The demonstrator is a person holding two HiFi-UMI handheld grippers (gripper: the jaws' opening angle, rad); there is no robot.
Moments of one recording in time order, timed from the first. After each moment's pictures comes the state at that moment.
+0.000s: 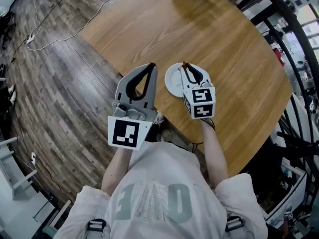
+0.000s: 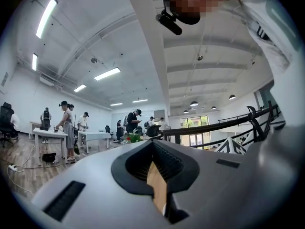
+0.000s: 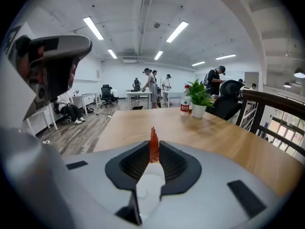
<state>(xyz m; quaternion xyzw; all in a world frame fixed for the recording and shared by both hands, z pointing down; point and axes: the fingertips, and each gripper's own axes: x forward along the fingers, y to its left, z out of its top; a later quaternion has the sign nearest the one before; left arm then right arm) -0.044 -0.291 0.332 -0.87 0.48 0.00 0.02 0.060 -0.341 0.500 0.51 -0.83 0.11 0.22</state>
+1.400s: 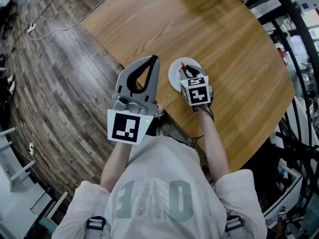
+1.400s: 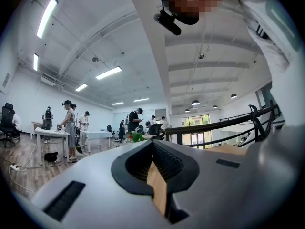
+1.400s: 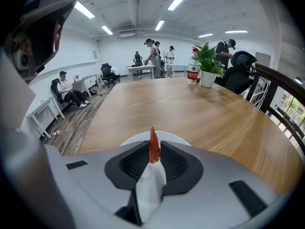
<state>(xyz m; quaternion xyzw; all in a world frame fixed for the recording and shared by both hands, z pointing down) -0.052 -0.297 0.343 -0.87 0.49 -0.01 0.02 0.057 -0.333 0.599 0.46 -0.79 0.21 0.35</state>
